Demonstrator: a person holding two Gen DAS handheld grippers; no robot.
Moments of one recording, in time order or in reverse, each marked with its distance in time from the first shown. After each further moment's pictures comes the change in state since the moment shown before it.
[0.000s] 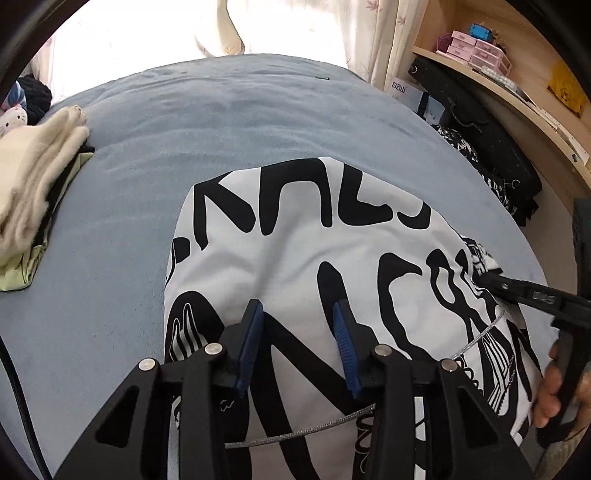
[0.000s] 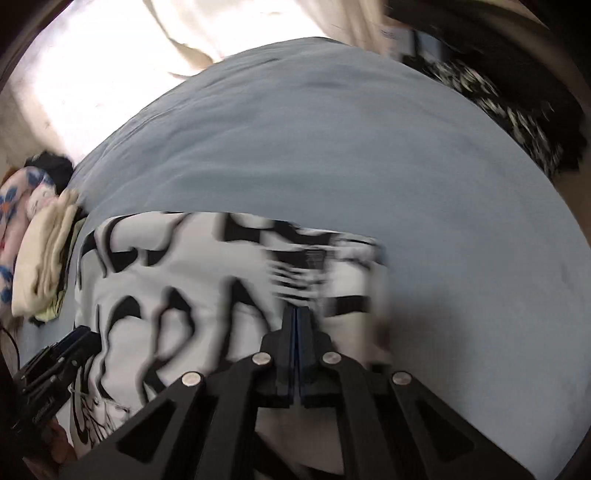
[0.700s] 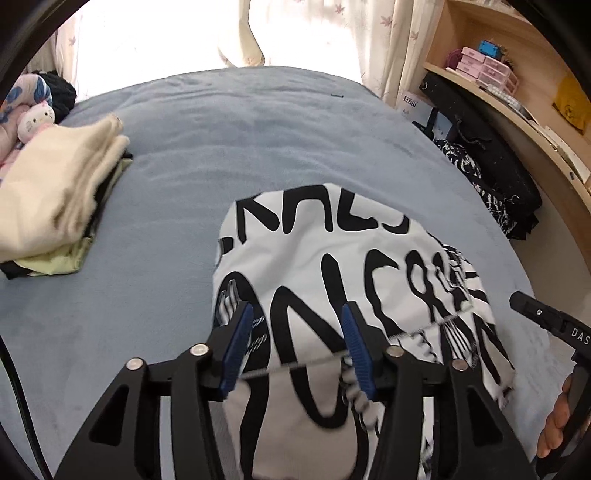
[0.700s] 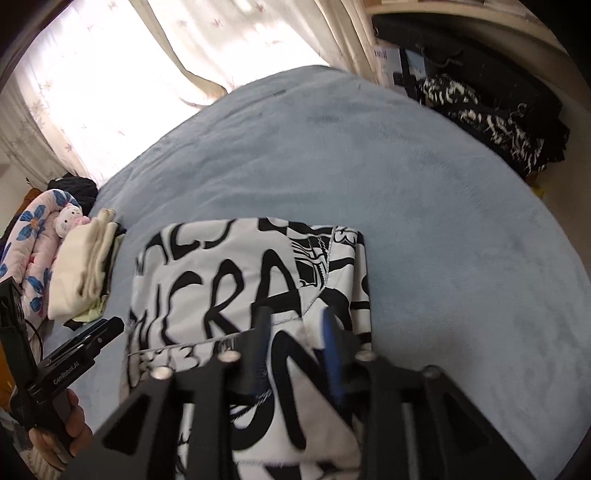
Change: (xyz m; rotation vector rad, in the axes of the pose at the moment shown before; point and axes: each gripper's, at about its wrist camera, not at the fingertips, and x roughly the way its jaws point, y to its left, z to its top) left arm -0.085 -0.001 -0.004 -0.054 -0.013 0.043; right arm -0.095 0.027 -0.035 -0.022 -0.108 0.020
